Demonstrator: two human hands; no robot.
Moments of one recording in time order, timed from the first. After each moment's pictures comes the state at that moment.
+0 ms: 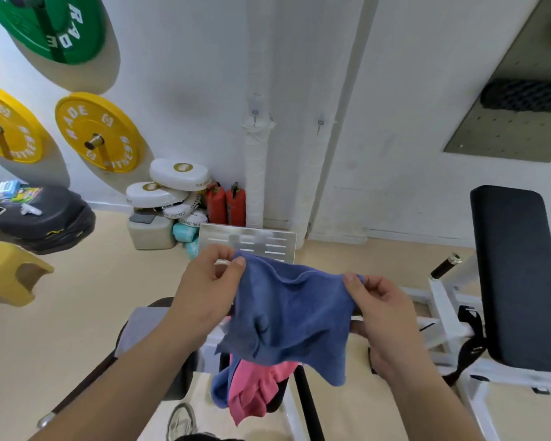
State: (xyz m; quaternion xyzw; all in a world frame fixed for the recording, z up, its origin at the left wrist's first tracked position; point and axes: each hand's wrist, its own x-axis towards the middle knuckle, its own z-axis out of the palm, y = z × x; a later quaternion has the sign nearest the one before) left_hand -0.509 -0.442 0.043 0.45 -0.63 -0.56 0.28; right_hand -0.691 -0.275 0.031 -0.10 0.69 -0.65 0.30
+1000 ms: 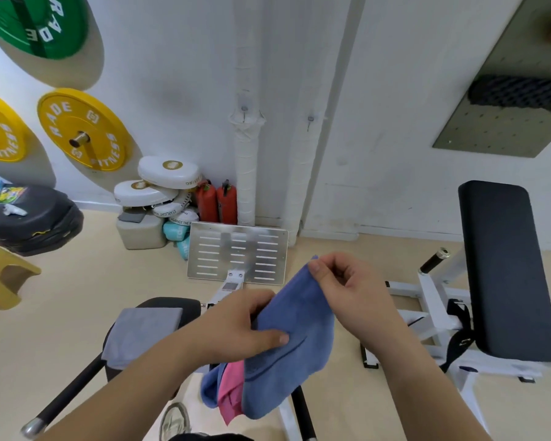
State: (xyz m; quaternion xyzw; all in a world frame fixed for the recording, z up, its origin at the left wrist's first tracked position) left_hand -0.523 -0.420 0.021 0.21 -0.85 -0.49 0.01; right_hand -0.695 -0.291 0.055 -0.34 0.76 -0.50 0.25
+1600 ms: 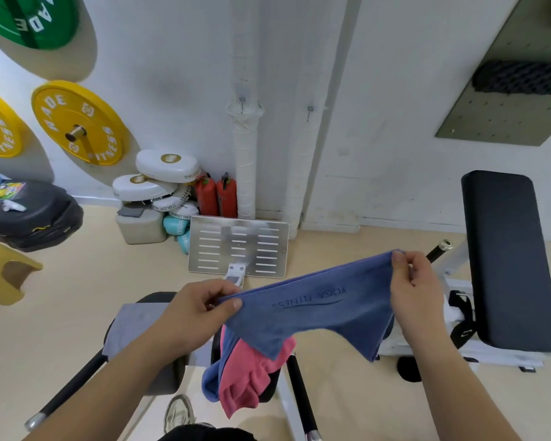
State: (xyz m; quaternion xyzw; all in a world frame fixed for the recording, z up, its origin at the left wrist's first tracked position) left_hand -0.491 -0.448 -0.012 0.34 -0.78 -0.50 0.14; right_hand -0.764 -0.253 0.014 -0.19 0.84 -0.50 0.07
